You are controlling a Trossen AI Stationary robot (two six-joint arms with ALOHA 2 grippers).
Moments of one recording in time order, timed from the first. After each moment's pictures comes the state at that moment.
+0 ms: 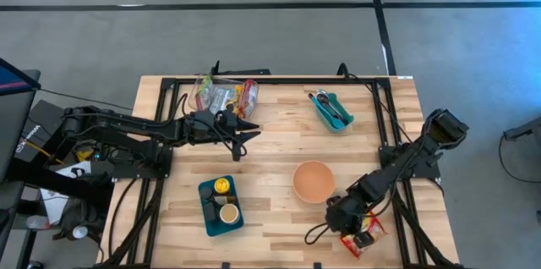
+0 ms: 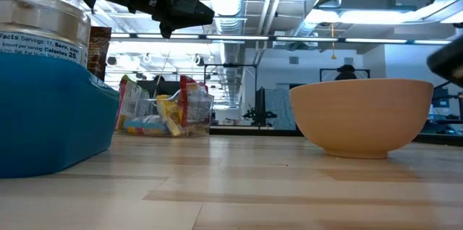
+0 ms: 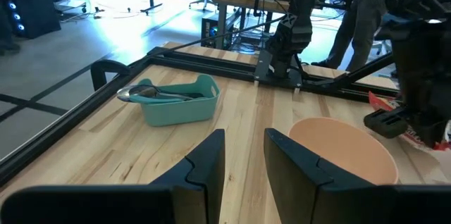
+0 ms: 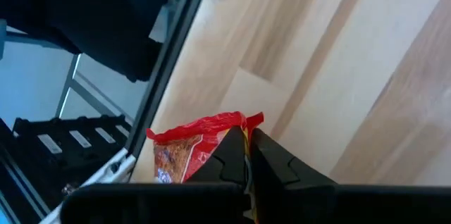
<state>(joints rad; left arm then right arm) 0.05 1.21 0.61 0.42 -0.16 -0.11 0.66 1.58 0.85 -0.37 -0.37 0.34</state>
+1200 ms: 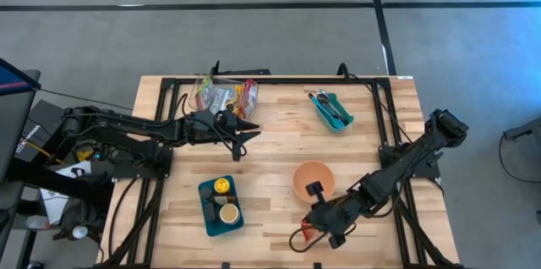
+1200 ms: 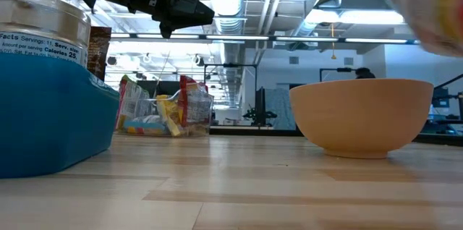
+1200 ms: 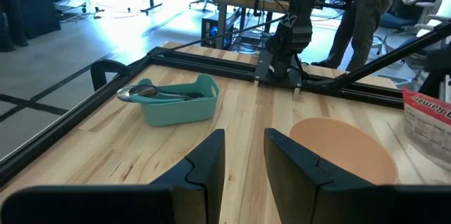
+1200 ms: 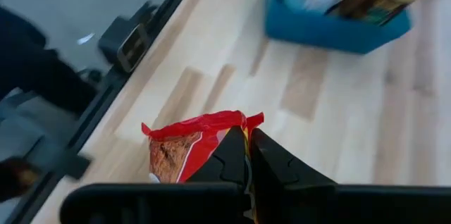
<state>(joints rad) 0.05 1.21 0.61 0.42 -0.16 -0.11 0.66 1.58 1.18 -0.44 0.27 0.11</state>
